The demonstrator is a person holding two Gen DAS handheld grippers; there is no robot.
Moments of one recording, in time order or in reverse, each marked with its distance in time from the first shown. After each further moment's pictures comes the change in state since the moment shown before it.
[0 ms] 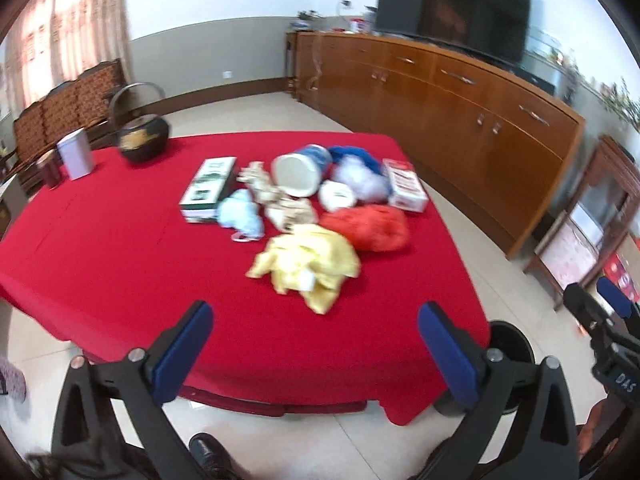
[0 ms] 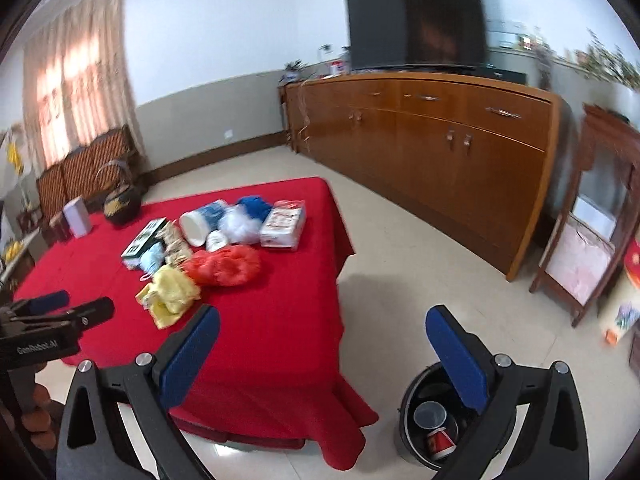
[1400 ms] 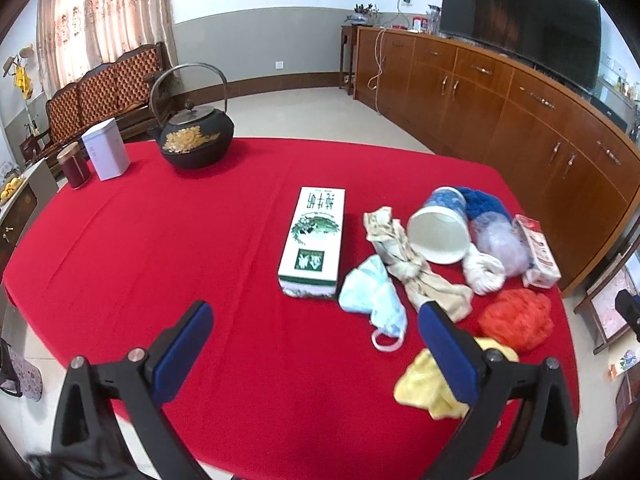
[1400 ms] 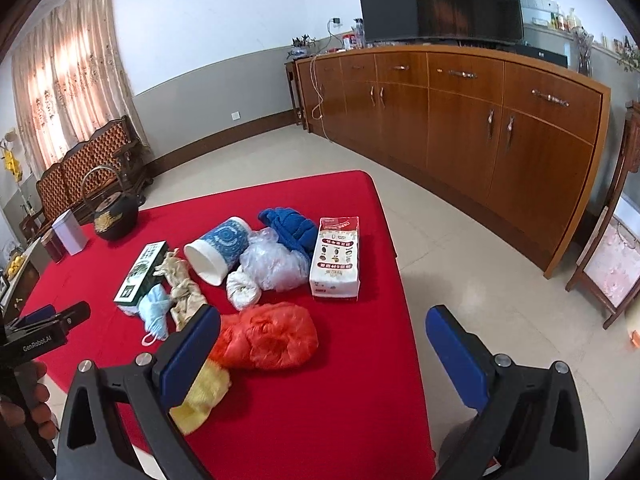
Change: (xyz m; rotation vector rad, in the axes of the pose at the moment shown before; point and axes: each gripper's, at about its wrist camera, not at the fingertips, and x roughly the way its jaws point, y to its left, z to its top) left arm 0.100 0.110 0.079 -0.068 0.027 0.136; right arm 0.135 0.056 0.075 0.050 0.088 0.056
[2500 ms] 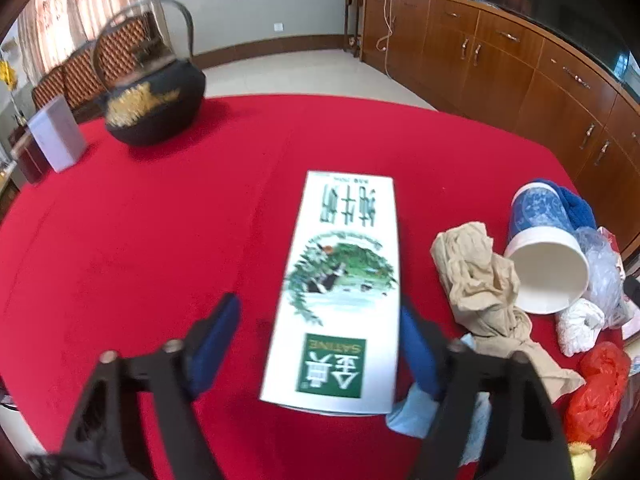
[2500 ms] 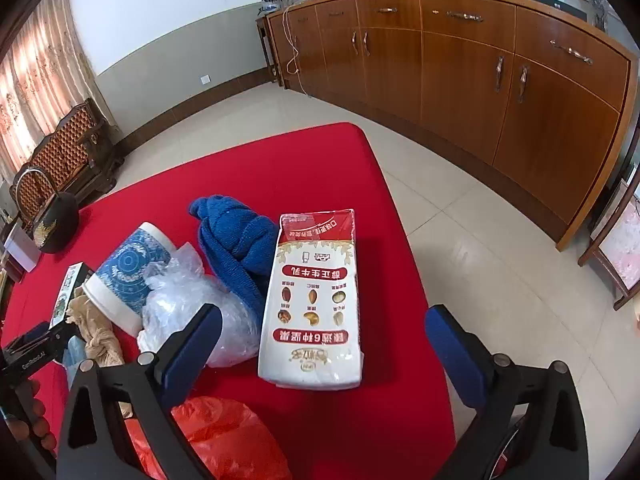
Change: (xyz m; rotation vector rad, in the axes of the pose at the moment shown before) left arm 0.120 -0.005 0.026 -0.004 0.149 -0.001; right arm 0.162 -0.016 0.038 0.063 0.176 -0.051
